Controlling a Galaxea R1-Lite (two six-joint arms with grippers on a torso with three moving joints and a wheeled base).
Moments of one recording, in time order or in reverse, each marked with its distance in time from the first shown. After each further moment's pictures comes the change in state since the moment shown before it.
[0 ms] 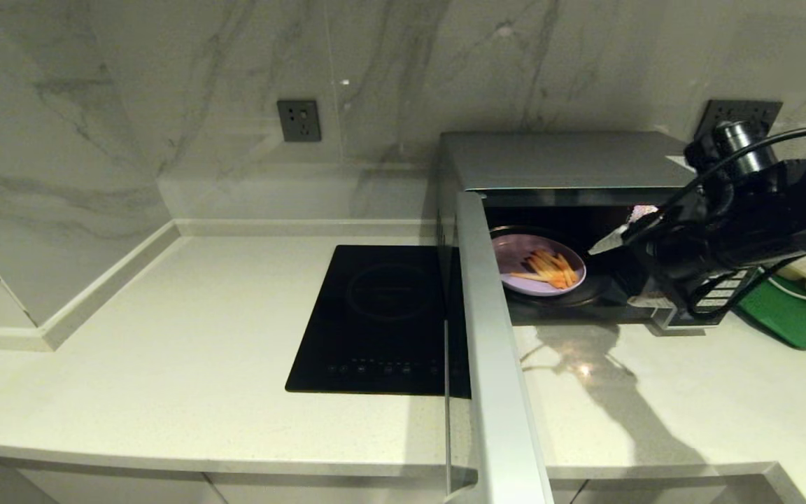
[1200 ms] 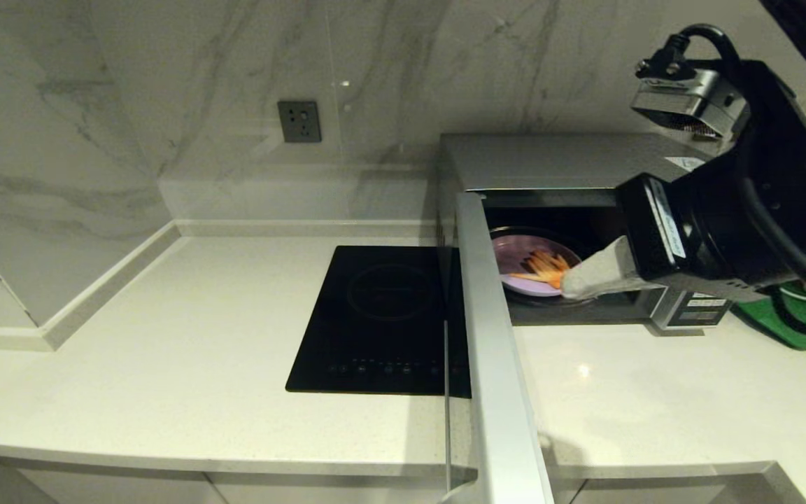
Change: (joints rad) left arm 0.000 0.000 0.000 0.000 0.000 0.000; right arm 0.654 -0.155 -0.435 0.592 -0.151 -0.464
